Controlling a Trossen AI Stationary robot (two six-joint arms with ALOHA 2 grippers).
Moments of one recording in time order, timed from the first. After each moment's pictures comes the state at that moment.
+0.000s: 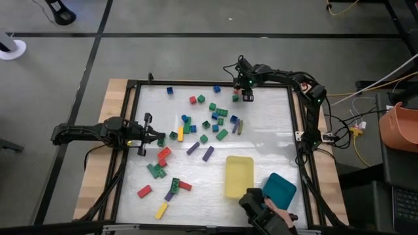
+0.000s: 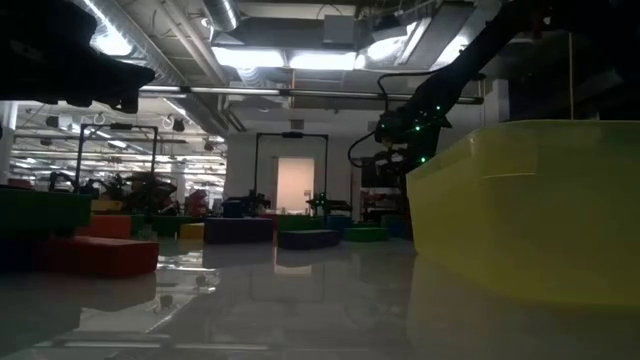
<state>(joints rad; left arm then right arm) 0.00 0.01 0.01 0.01 0.03 0.13 -0.80 2.00 1.40 -0.62 0.09 -0.84</state>
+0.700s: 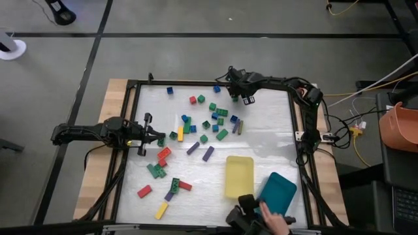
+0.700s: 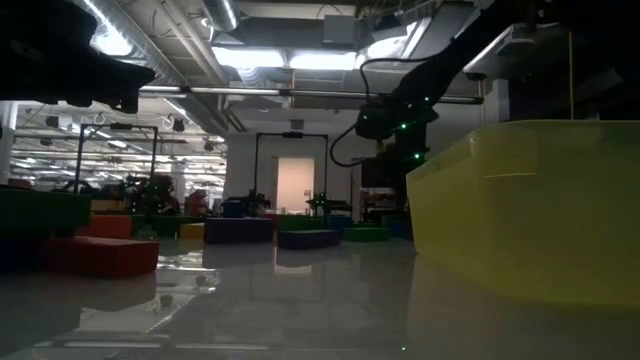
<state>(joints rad) 0.00 0.01 0.01 0.01 0.03 0.13 -0.64 2.00 1.40 -0.64 0.50 -1.01</state>
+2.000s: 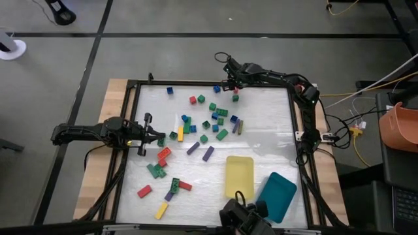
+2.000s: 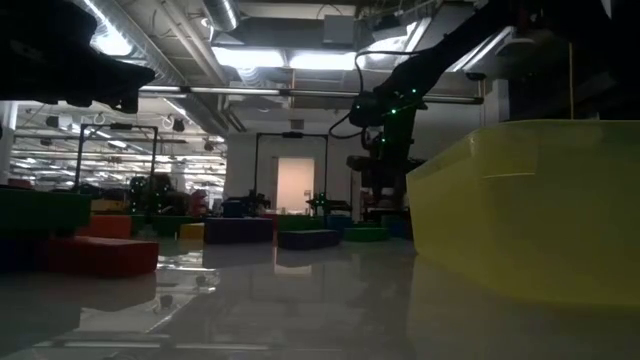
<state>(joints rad) 0.00 0.01 0.01 0.01 0.03 0.13 -0.67 2.05 1.61 -0.74 0.23 0.61</state>
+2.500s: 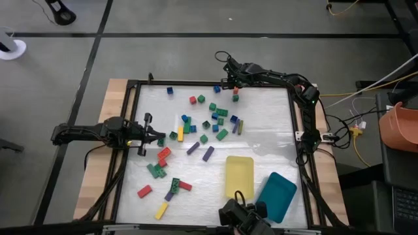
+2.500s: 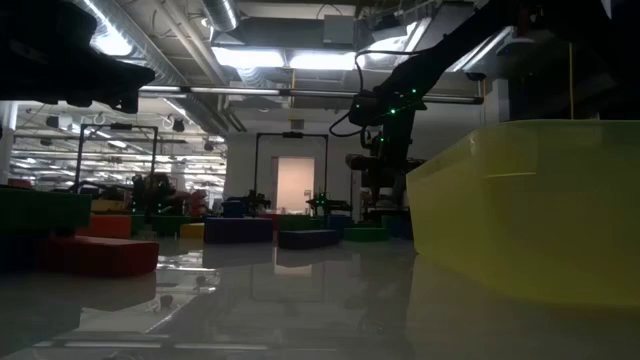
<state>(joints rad) 0.00 0.01 0.01 0.01 0.03 0.13 -0.67 2.05 1.61 -0.73 0.23 0.66</state>
